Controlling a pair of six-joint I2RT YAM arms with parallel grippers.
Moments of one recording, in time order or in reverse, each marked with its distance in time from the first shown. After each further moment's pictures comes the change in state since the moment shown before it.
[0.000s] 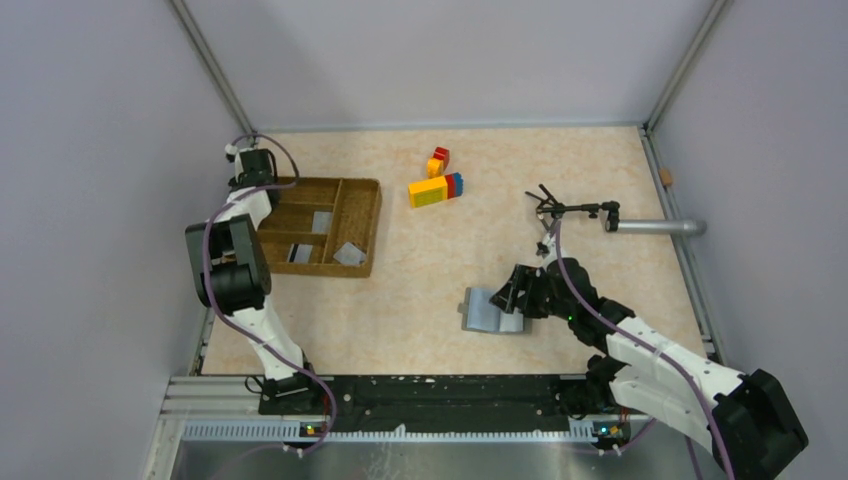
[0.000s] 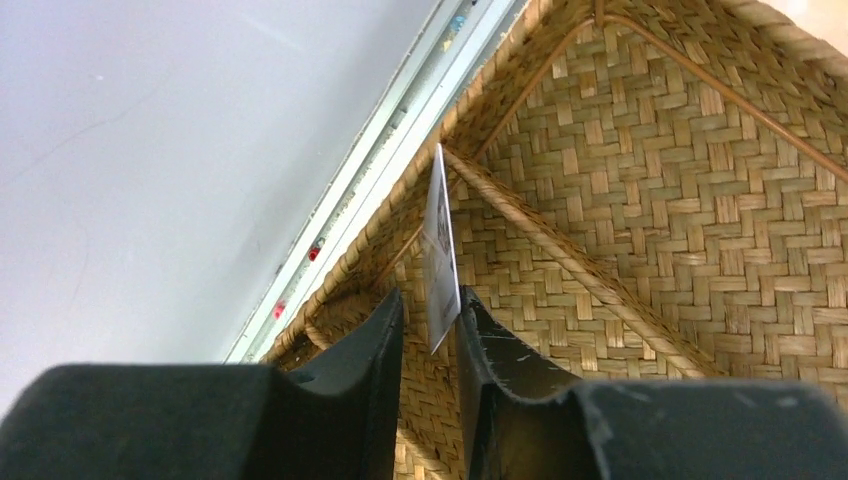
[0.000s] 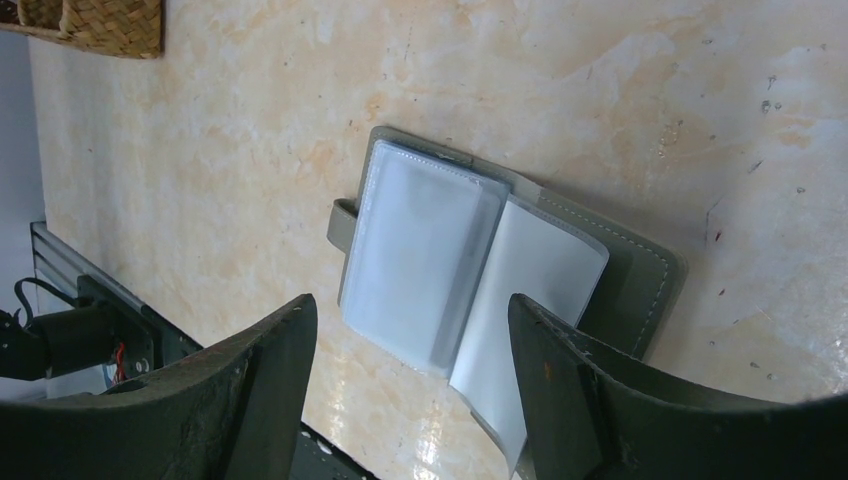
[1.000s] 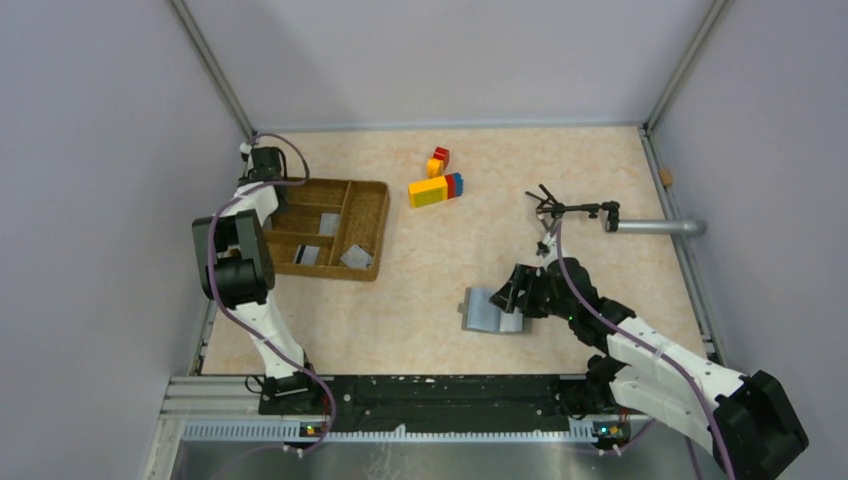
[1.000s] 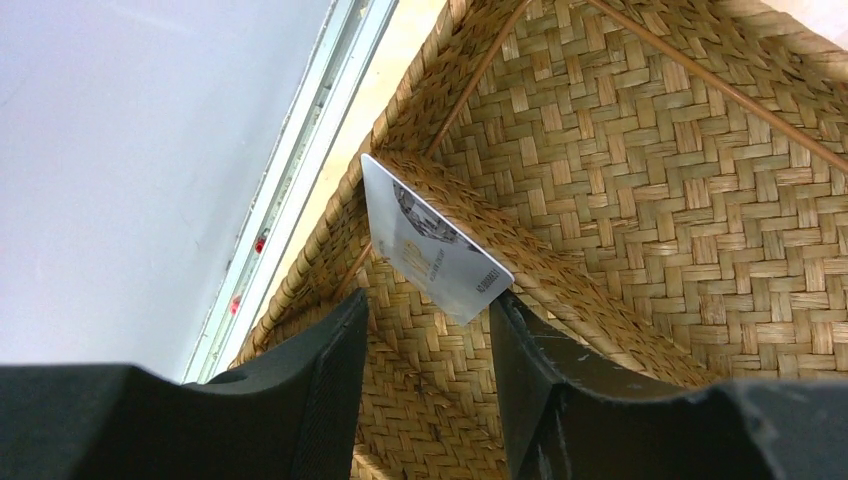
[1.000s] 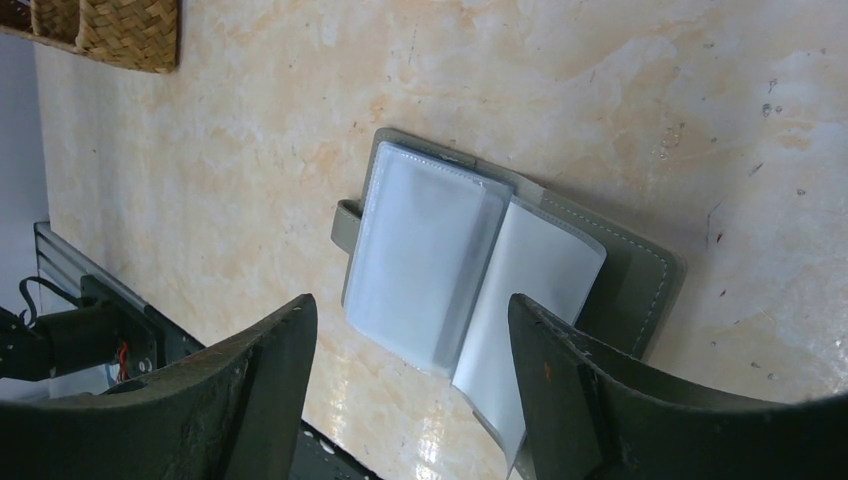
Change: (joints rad) left arm -0.038 0.043 0.050 -0.077 0.059 -0.001; right arm 0.000 -0.006 0.002 -0.004 0.000 0.000
